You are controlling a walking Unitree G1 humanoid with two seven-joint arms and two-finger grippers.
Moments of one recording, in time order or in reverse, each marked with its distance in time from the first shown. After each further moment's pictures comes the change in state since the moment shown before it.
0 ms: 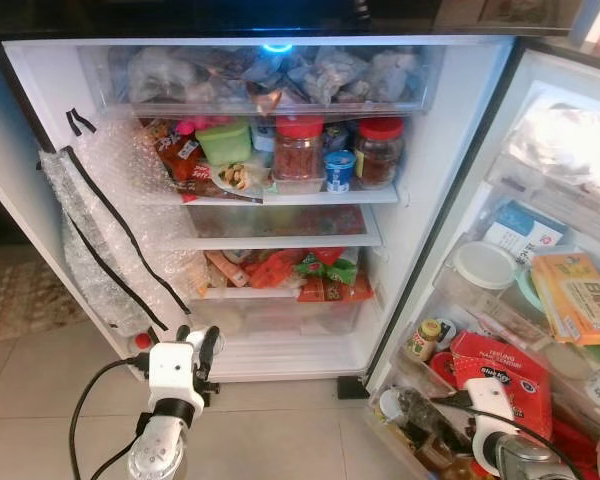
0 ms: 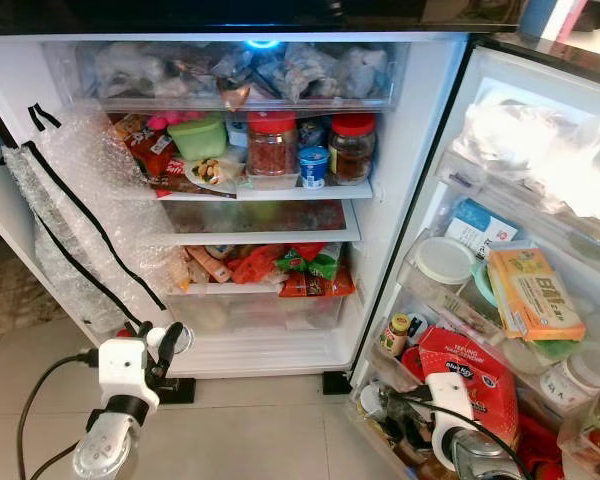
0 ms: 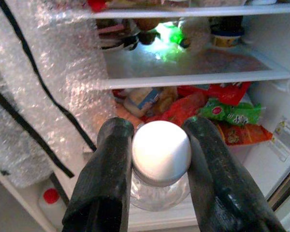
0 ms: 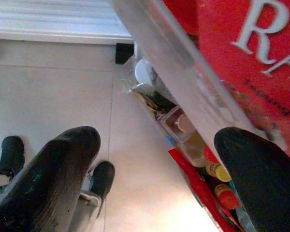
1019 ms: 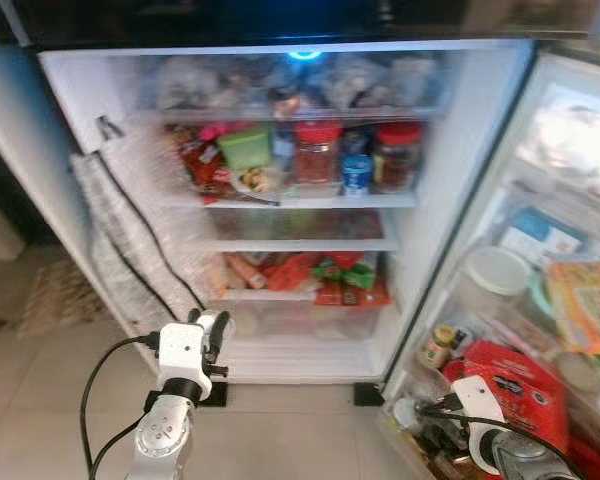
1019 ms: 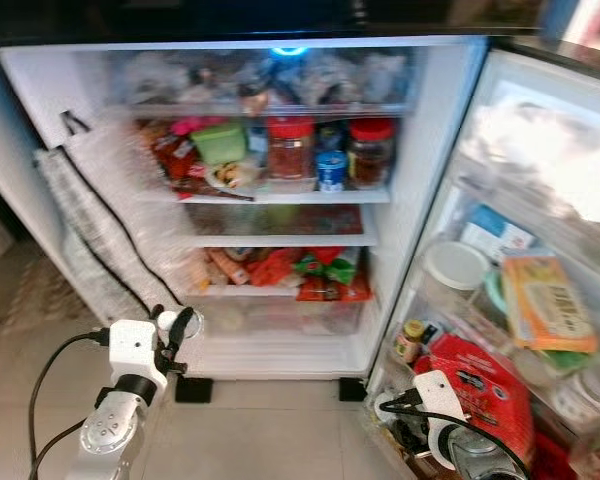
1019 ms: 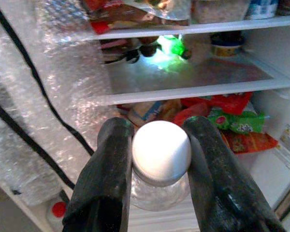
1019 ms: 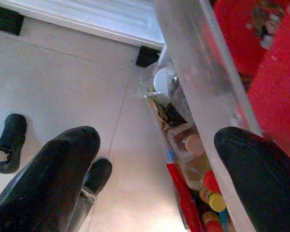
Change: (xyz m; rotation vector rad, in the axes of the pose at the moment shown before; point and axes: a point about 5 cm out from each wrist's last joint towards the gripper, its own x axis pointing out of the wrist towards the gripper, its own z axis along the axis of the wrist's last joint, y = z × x) left arm 0.016 -0.007 0.011 0.008 -0.010 -0.060; right arm 0.000 0.002 0.003 -0.148 0.016 0.039
